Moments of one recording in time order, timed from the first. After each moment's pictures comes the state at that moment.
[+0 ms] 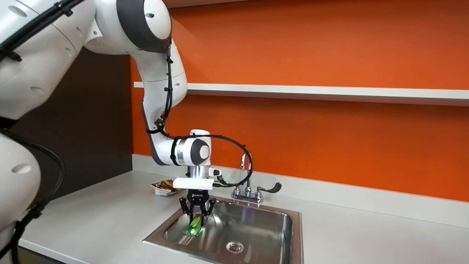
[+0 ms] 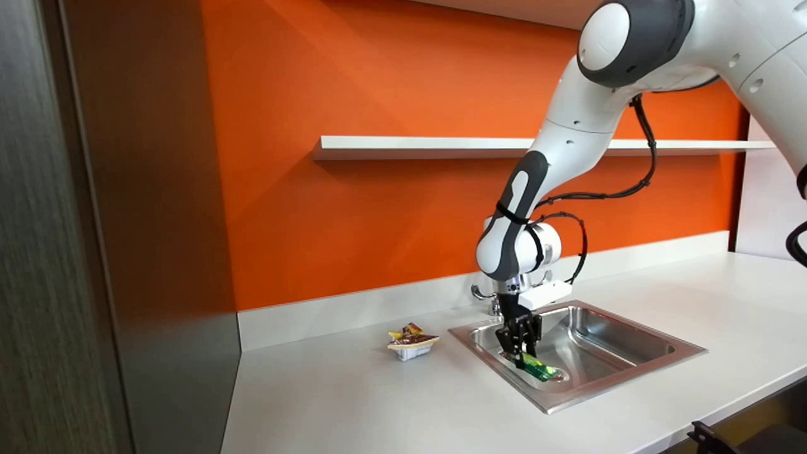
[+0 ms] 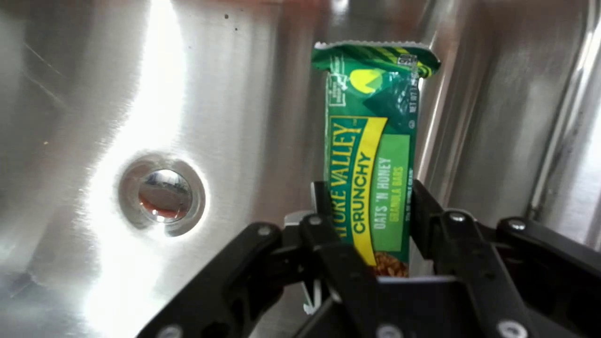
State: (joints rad) arm -0.03 0.55 -0.04 -2.12 -0.13 2.50 -0.20
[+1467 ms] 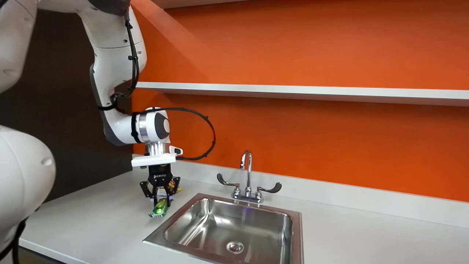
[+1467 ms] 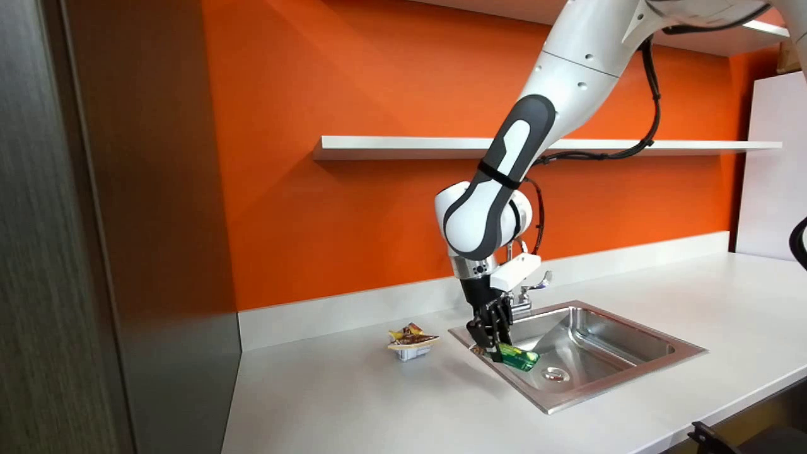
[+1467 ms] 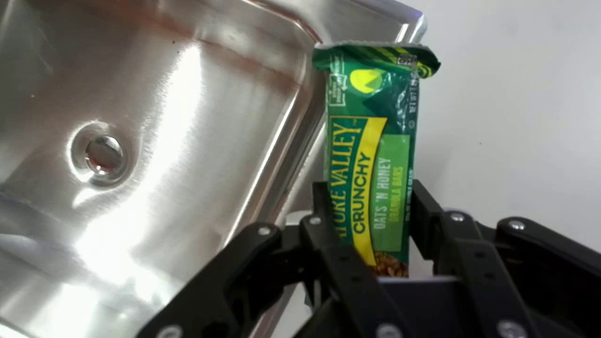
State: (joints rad) arm 0.16 0.30 0.04 -2.28 -0.28 2.34 -0.08
